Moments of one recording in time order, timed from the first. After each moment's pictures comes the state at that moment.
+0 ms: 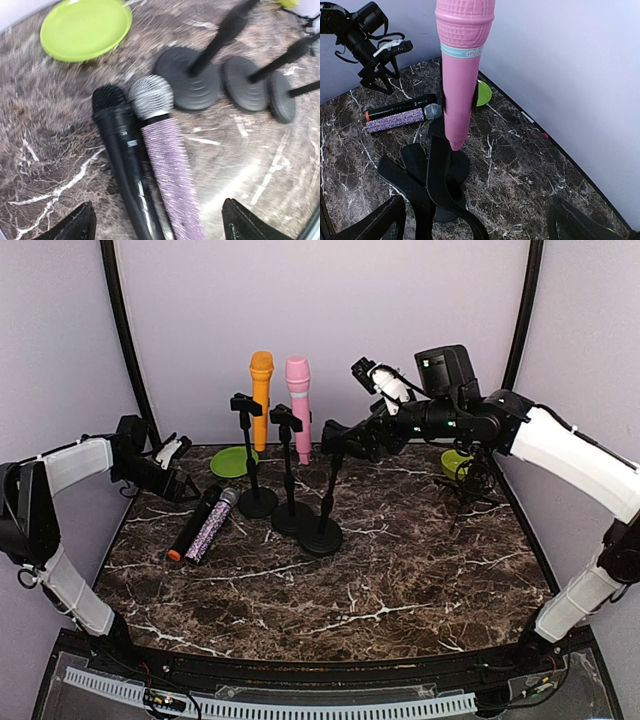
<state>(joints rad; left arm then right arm) 0.01 1.60 1.20 -0.68 0.46 0.37 0.79 1.51 1.57 -0.50 -0.05 -0.21</state>
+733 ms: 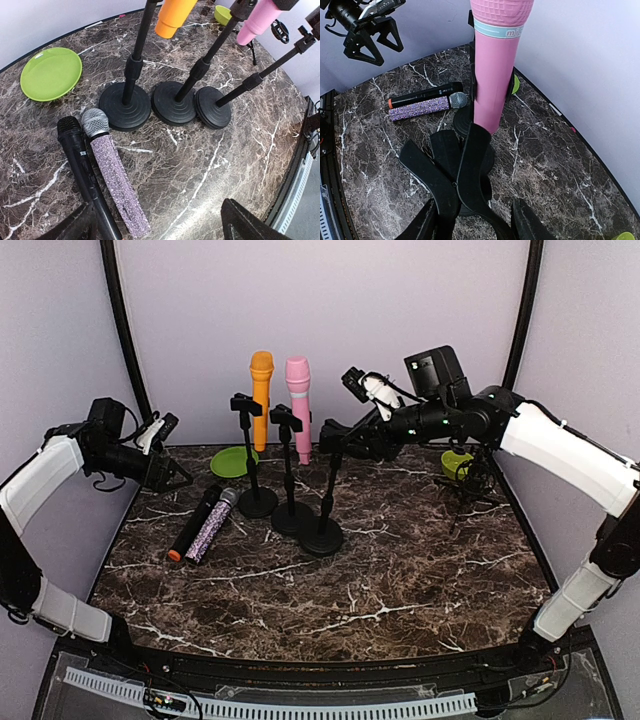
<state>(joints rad) 0.01 1.33 1.23 -0.87 0.67 0.38 0.78 1.56 1.62 -0.59 -0.19 -0.20</state>
